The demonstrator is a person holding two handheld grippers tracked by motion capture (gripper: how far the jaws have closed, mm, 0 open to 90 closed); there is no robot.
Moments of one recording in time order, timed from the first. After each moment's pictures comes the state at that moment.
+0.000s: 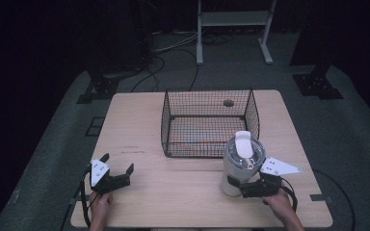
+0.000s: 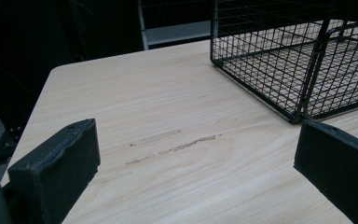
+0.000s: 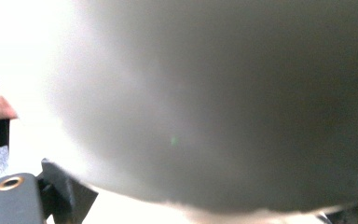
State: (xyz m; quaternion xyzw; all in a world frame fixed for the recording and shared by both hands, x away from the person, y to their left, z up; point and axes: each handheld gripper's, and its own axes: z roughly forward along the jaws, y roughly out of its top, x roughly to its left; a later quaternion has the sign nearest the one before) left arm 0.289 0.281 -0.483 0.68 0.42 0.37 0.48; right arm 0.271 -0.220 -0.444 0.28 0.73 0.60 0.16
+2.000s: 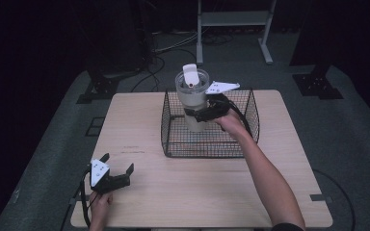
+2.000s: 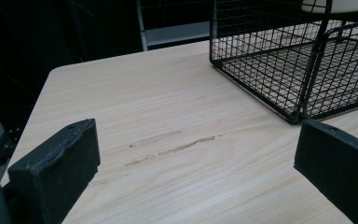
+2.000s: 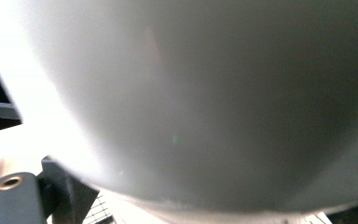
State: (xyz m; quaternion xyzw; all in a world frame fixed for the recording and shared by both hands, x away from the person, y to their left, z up) left arm 0.290 0.282 -0.483 0.68 0.42 0.37 0.48; right arm 0.474 -0.103 -0.356 0.23 0.78 0.56 0.16
